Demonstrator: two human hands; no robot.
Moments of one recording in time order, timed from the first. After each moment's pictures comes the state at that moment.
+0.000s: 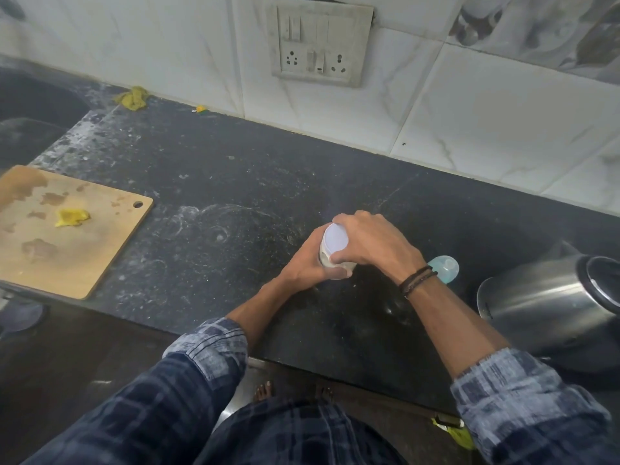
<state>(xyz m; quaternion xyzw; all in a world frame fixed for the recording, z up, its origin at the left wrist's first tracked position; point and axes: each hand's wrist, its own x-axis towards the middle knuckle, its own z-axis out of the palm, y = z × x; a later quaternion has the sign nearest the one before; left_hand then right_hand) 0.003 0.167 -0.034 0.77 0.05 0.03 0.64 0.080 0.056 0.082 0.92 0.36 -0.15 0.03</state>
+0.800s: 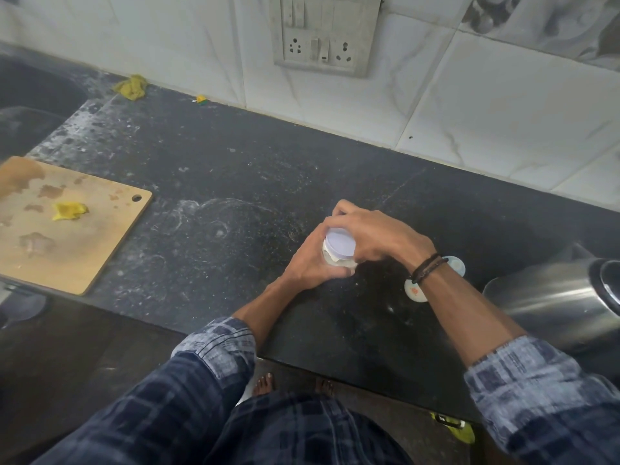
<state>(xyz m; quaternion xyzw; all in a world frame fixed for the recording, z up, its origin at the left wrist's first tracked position) 0.011 0.165 -0.043 0.79 0.06 0.10 0.60 0.103 0.059 0.079 0.86 0.45 -0.25 0.02</state>
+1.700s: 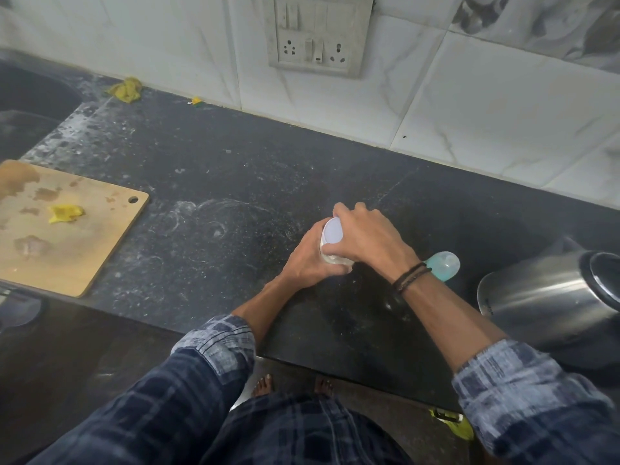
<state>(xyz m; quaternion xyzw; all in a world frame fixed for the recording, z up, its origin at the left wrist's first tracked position) 0.012 0.164 -0.050 0.79 0.06 0.08 0.60 0.077 0.061 0.070 0.93 0.36 -0.09 0.04</state>
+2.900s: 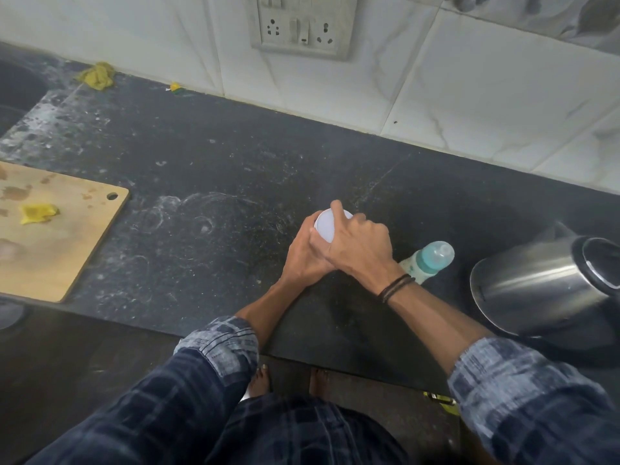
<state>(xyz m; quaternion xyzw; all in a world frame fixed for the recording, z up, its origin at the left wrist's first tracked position) 0.012 0.147 -0.070 0.77 0.15 0.13 0.60 0.066 0.050 0.015 0.94 0.31 0.12 0.07</state>
